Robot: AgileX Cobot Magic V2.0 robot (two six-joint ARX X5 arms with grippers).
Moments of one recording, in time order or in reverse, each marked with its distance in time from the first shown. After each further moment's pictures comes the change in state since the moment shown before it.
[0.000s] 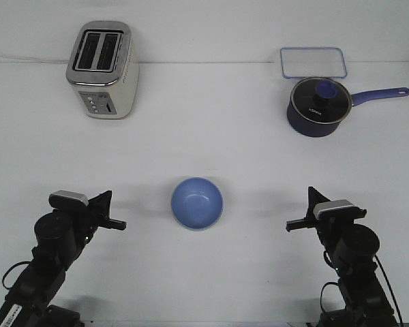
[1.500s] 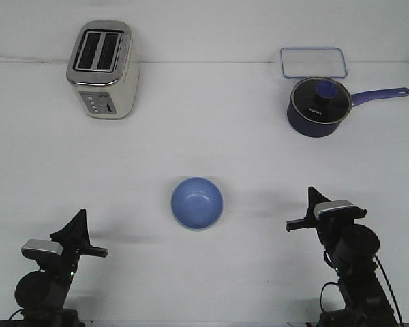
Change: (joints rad) left arm 0.157 -0.681 -0.391 0.067 -0.001 0.028; right arm 0.000 0.000 0.000 0.001 0.000 0.000
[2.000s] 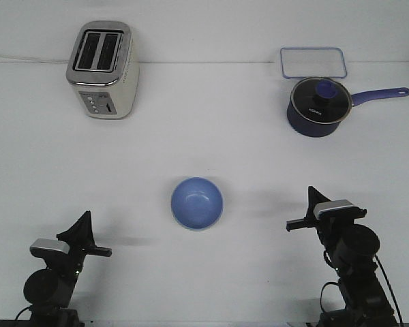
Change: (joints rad) left arm 0.004 0.000 -0.099 0.083 0.000 -0.001; right arm 0.000 0.000 0.000 0.005 0.000 0.000
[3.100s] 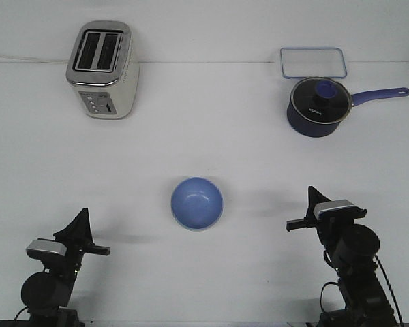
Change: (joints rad) left arm 0.000 -0.001 -0.001 0.072 0.000 0.000; right arm 0.000 0.000 0.000 0.001 0.000 0.000
